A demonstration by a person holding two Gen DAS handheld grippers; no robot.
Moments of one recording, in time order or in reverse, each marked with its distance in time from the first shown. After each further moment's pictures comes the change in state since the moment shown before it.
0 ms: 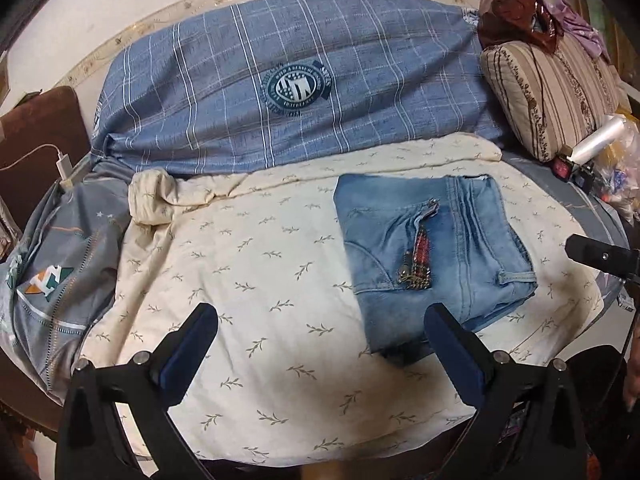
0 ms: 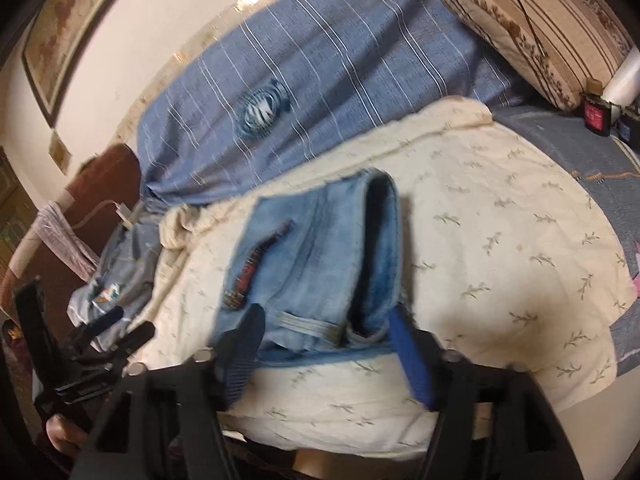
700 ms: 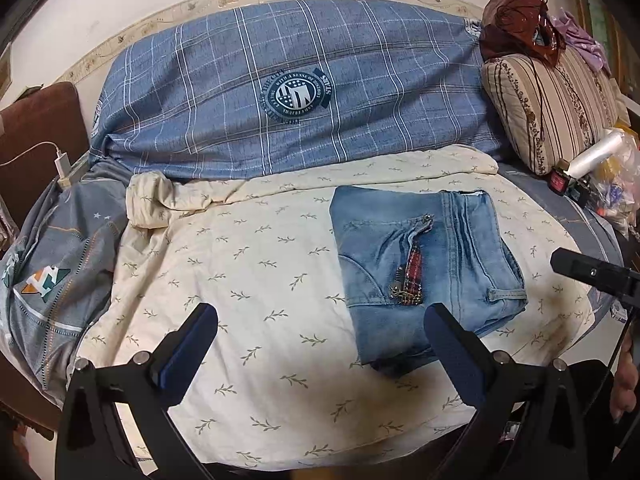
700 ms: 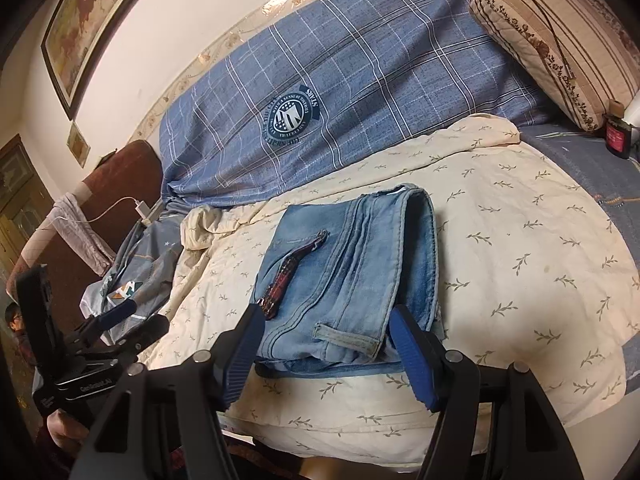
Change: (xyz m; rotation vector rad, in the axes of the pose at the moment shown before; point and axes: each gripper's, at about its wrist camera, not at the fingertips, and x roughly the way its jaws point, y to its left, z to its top) left arm 0.001 -0.001 0.008 -0.028 -0.001 -0.025; right arm 0.004 0.013 0.009 -0.039 0.004 0.034
